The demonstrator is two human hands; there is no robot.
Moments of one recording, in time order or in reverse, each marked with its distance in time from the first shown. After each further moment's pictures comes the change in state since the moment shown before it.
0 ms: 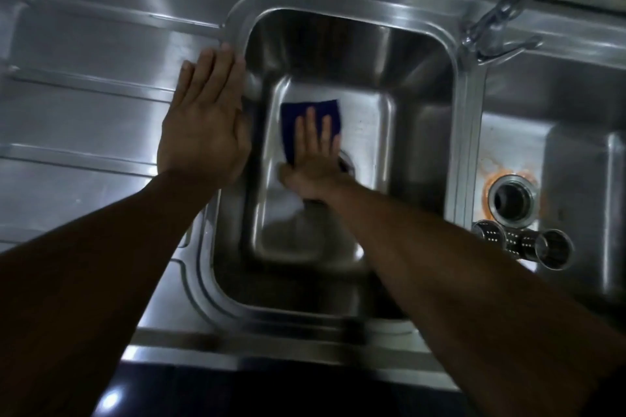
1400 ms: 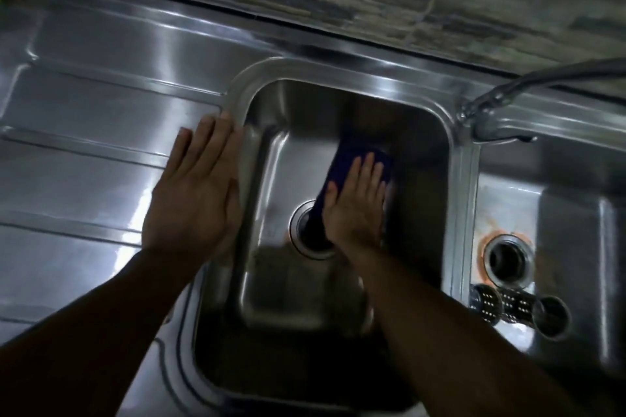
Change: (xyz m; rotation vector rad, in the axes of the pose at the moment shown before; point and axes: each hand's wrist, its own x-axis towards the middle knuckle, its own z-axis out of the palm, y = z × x) left_hand 0.003 0.001 -0.006 -0.035 -0.052 -0.024; right_hand 0.014 0.067 -0.003 0.005 0.478 0.284
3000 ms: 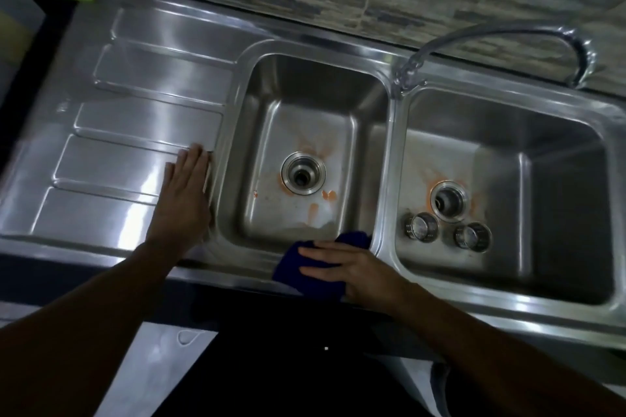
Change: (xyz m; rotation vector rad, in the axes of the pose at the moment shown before) left_hand -0.148 0.011 -0.035 -0.197 -0.130 -0.157; right_hand -0.223 0.089 -0.160 0.262 -0.468 -1.073
